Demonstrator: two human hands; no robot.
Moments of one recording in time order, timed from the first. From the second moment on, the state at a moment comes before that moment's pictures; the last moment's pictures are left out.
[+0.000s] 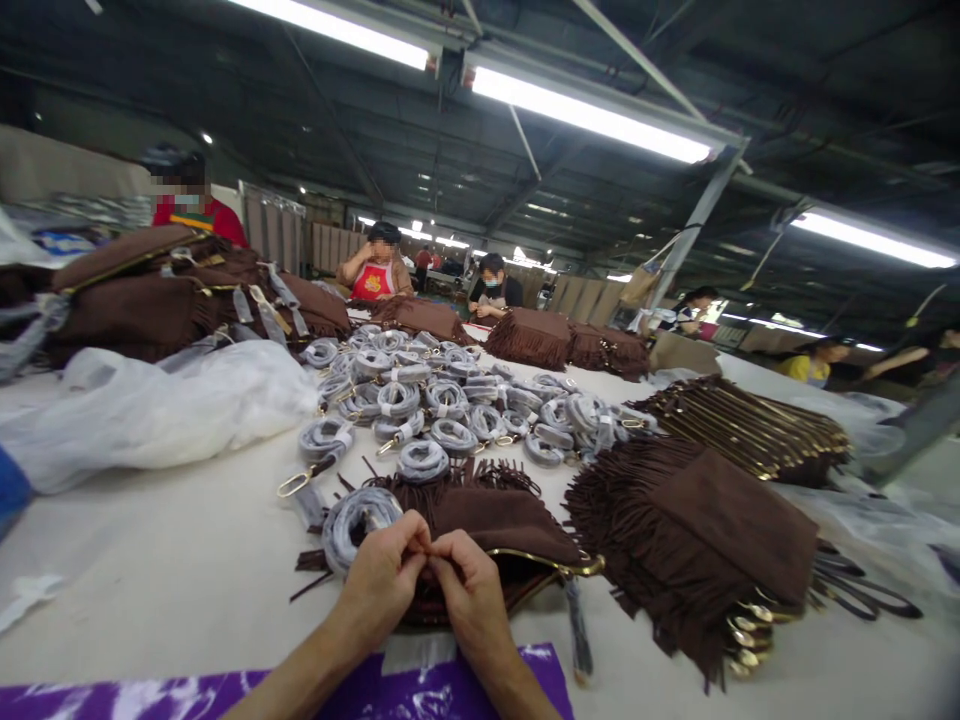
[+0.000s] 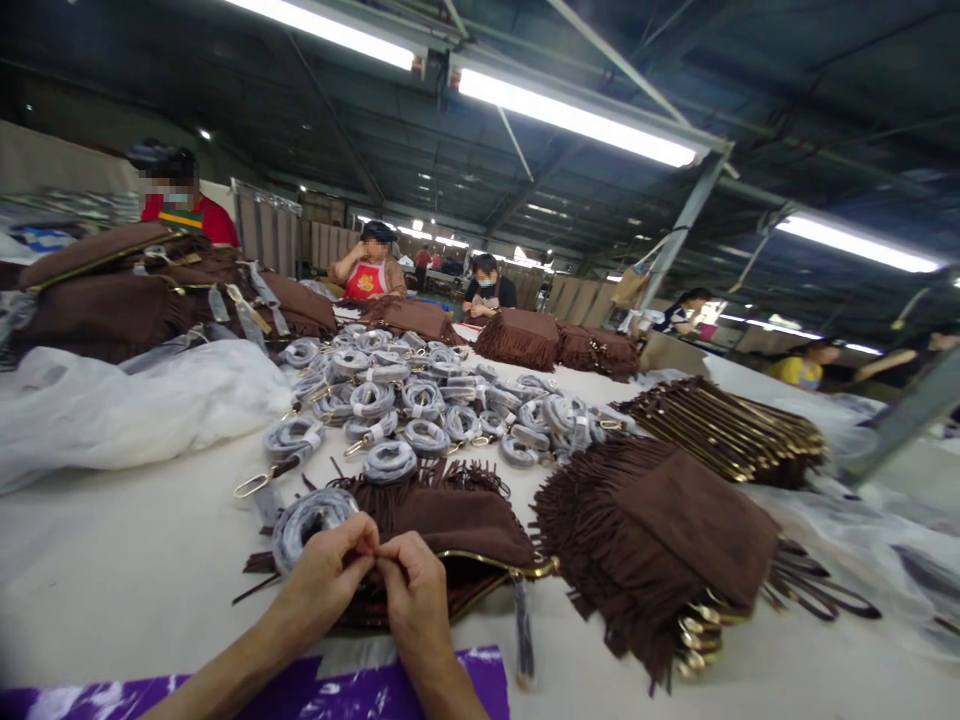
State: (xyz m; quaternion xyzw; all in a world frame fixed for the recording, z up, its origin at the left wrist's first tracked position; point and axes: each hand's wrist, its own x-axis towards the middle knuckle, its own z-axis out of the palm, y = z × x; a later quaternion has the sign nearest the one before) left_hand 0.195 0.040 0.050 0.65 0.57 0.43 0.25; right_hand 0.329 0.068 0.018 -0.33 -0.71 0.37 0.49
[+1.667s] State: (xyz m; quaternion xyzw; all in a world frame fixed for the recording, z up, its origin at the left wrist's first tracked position) left_hand 0.230 -0.011 0.036 0.89 0.34 0.29 -0.11; right_hand 0.415 0.104 0.088 -0.46 -0.85 0.12 0.22
